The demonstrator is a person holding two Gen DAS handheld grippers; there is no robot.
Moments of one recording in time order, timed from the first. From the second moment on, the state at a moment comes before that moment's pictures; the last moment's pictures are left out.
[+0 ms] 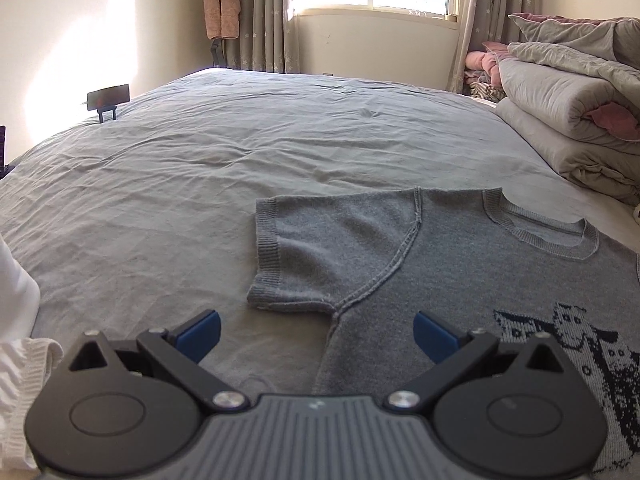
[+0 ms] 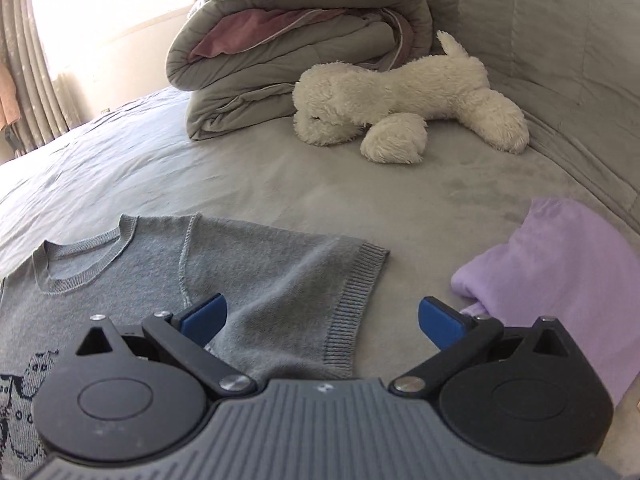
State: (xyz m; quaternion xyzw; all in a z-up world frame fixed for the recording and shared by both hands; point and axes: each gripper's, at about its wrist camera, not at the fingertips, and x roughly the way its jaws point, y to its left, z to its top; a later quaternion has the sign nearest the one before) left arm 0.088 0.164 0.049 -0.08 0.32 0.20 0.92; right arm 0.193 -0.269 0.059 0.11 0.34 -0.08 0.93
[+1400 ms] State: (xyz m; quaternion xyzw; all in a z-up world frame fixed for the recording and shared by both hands) left arm 0.090 0.170 0.041 -0.10 0.35 0.17 0.92; right arm 0.216 -0.282 0.030 0.11 0.35 -0.07 0.93
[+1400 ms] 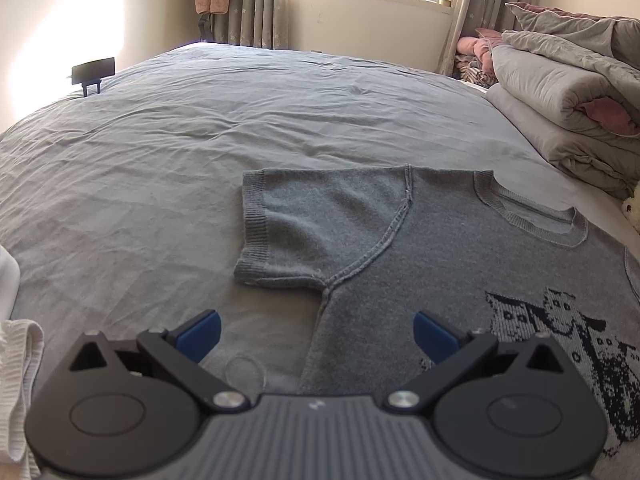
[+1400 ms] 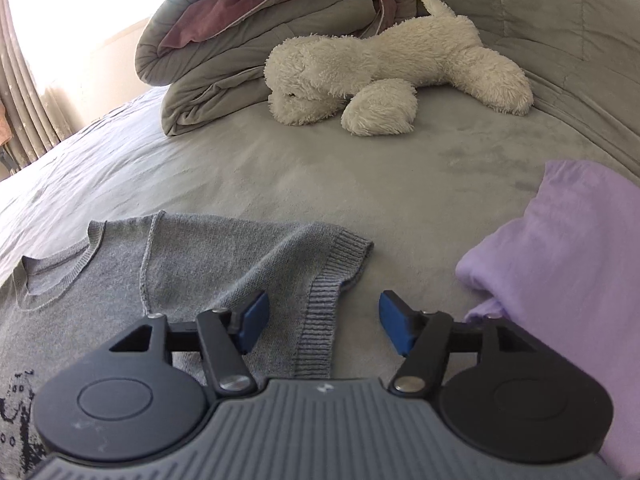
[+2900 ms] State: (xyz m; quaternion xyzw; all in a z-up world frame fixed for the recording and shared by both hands) left arm 0.095 0.171 0.033 -0.09 0.36 0.18 0.91; right arm 0.257 -0.283 0.053 0.03 0.25 -0.07 0.96
